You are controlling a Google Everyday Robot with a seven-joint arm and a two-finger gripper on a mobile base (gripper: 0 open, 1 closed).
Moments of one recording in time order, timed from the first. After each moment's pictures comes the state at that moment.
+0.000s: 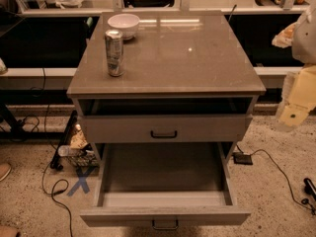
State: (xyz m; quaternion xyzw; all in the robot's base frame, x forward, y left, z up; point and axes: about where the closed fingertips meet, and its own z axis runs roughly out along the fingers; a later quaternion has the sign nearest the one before) arm 0.438 -0.217 0.976 -0.60 0.78 -0.03 0.16
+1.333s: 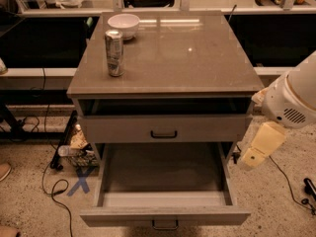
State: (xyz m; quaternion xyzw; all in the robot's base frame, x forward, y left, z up) arm 0.427 -0.199 0.858 -0.53 0.83 0.08 0.17
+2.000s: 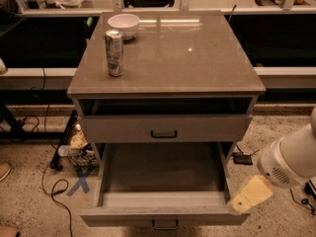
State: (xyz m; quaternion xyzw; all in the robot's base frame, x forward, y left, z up) arm 0.375 -0.213 0.737 -0.40 0.90 0.13 0.14
